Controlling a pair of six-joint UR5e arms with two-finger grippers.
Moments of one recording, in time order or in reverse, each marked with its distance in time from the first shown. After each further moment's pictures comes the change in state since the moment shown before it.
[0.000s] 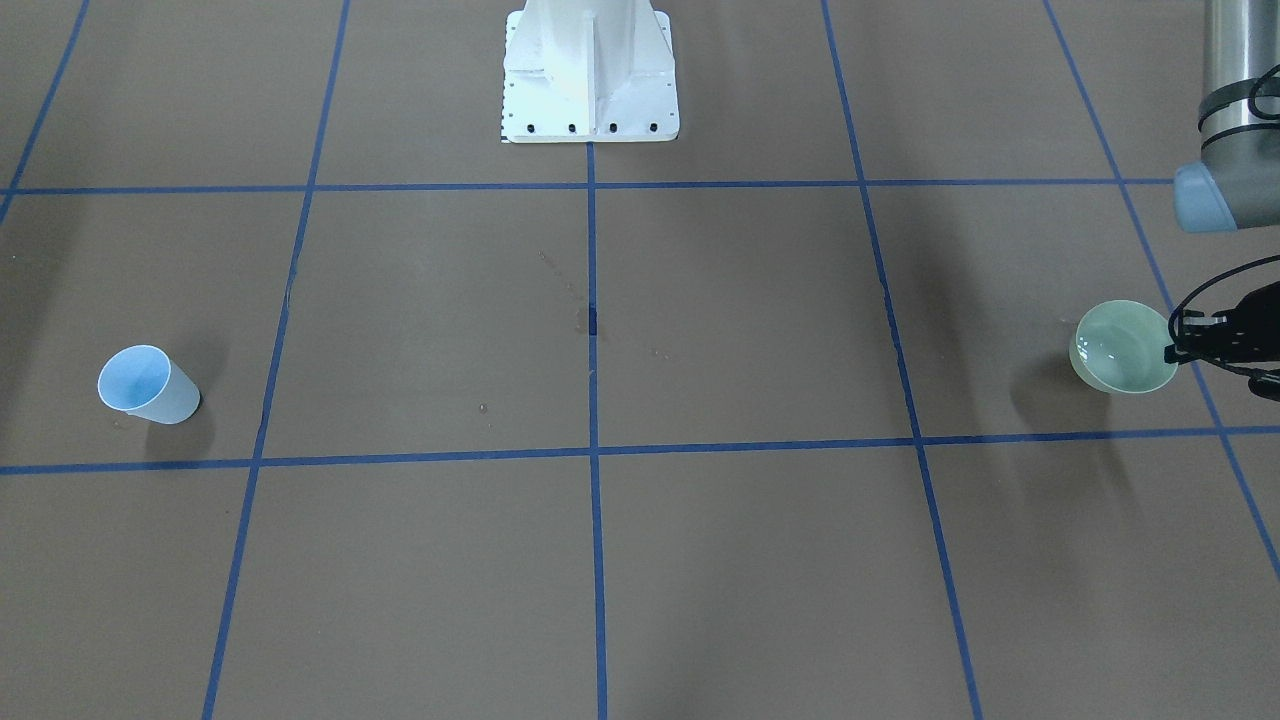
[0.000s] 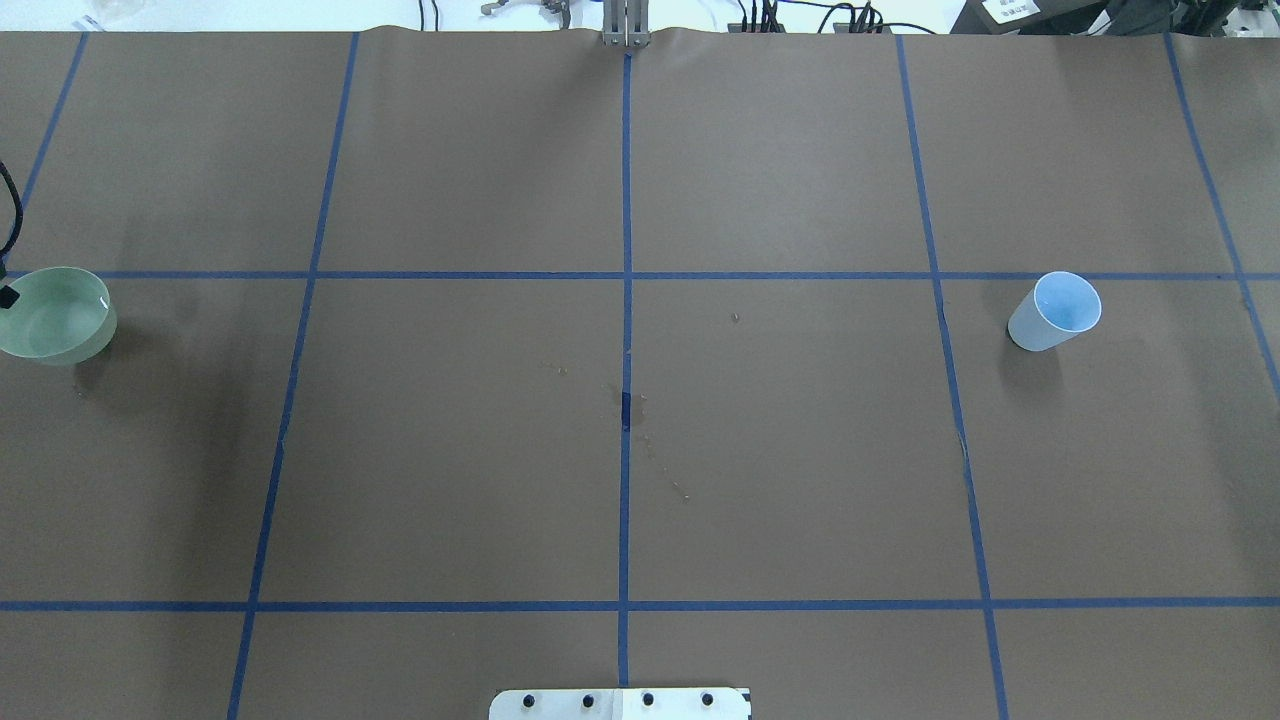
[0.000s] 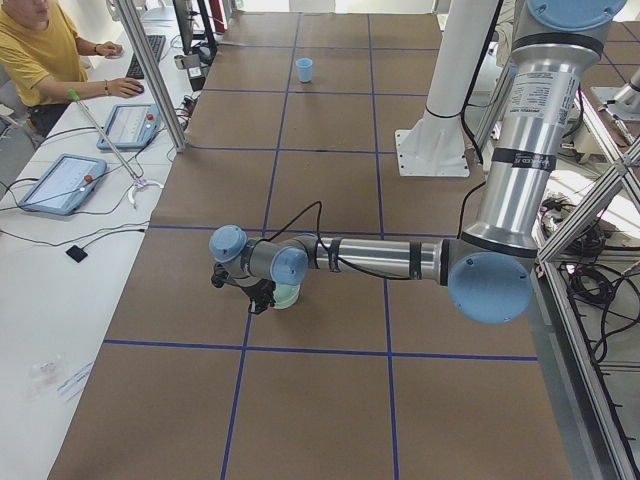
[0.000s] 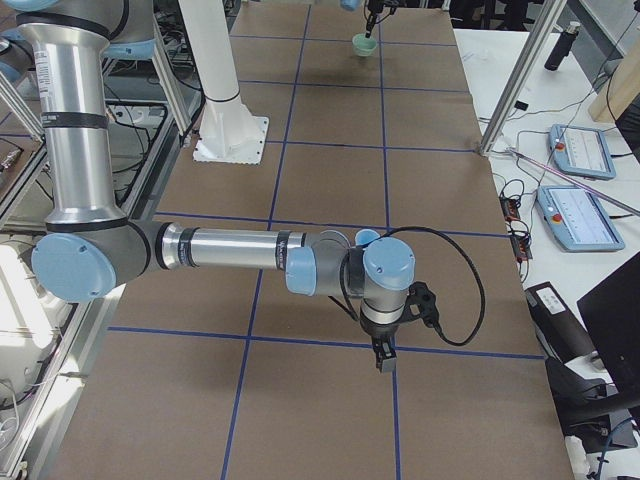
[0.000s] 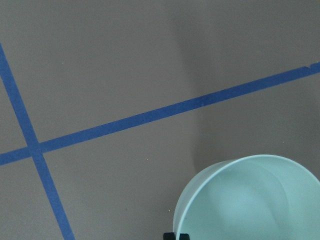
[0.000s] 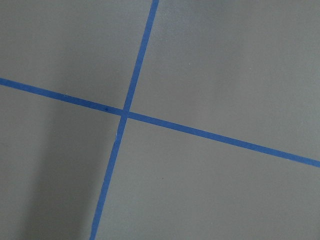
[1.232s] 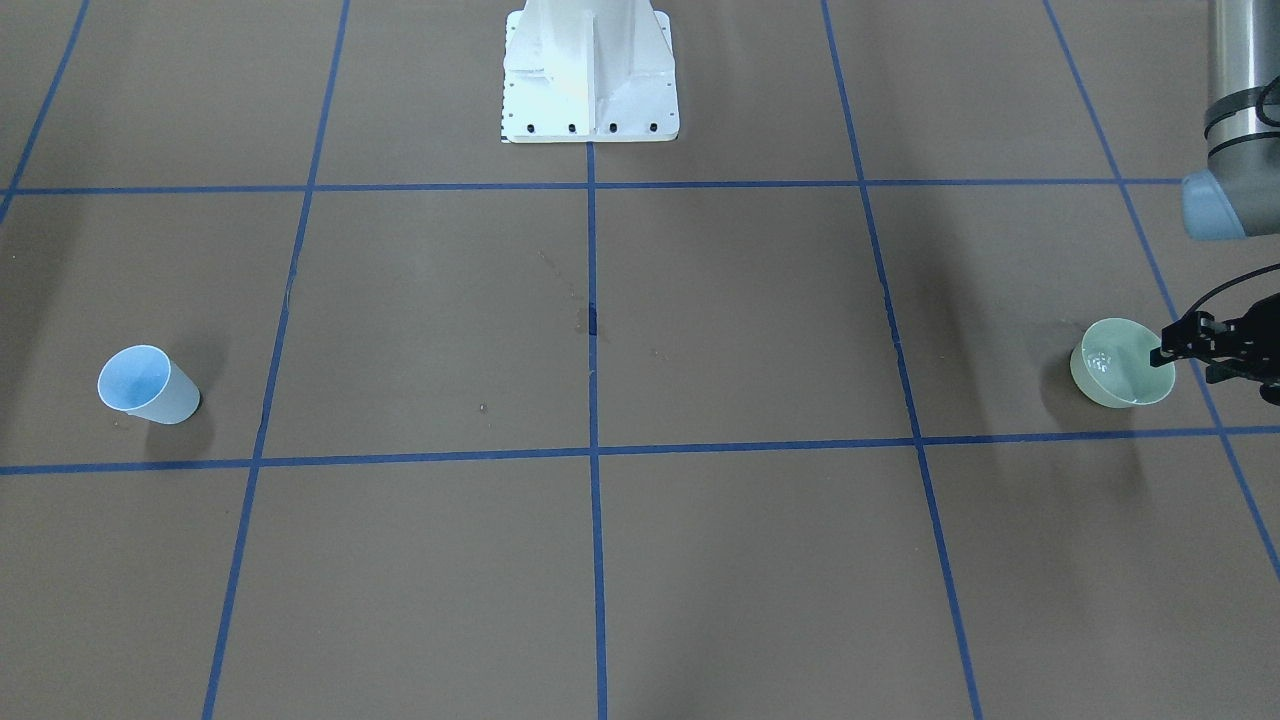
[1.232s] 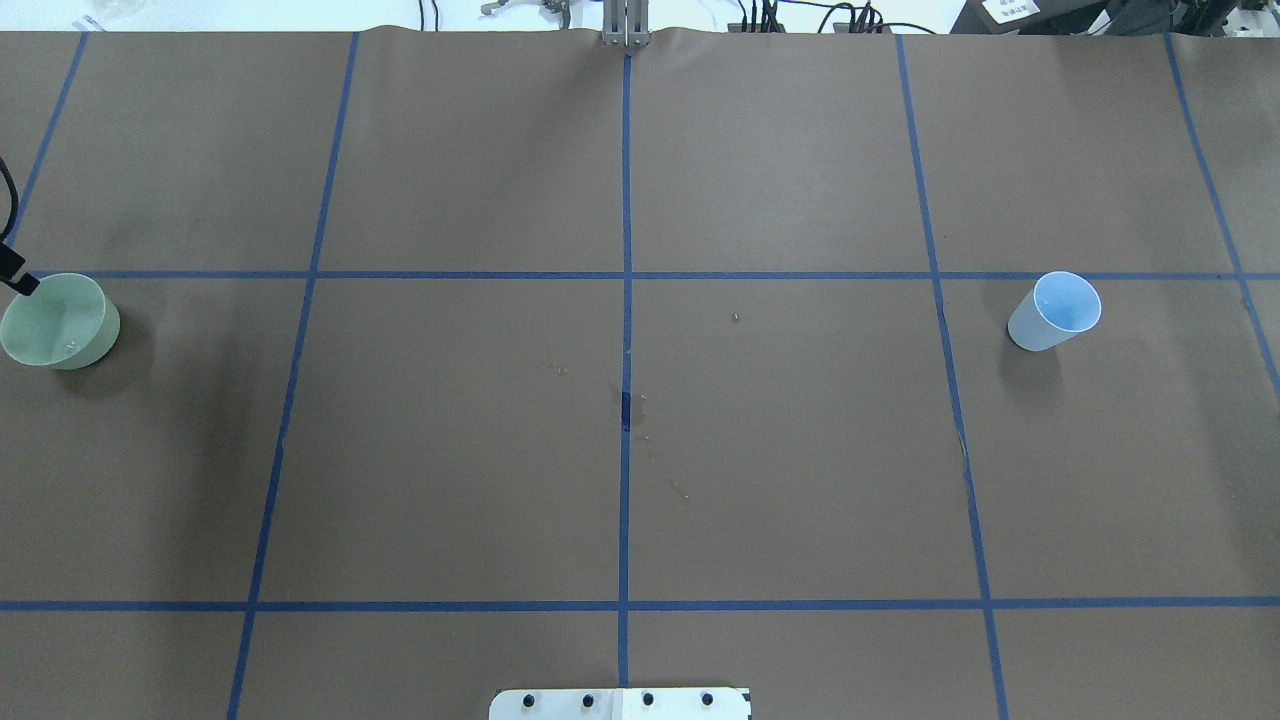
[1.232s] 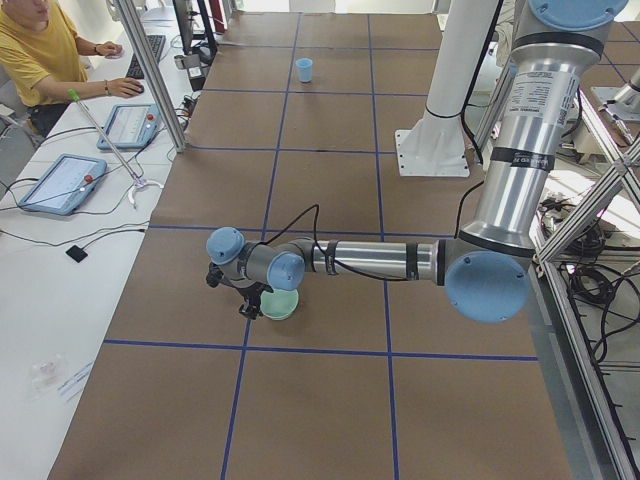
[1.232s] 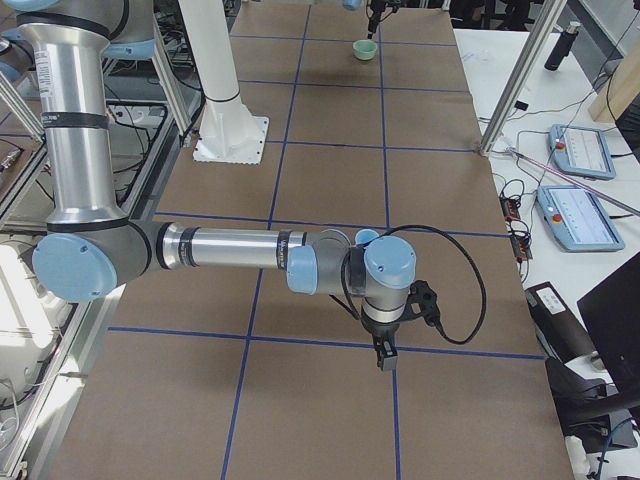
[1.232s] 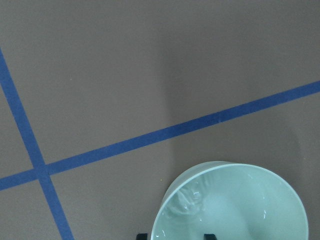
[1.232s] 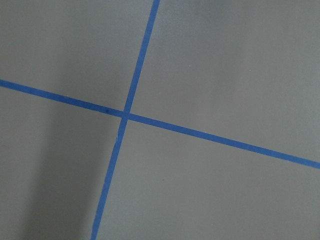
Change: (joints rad) left arm -0.037 -0.007 0.002 -0.059 -0.011 -0.011; right arm -0.002 0.004 0.002 0.000 0.003 0.007
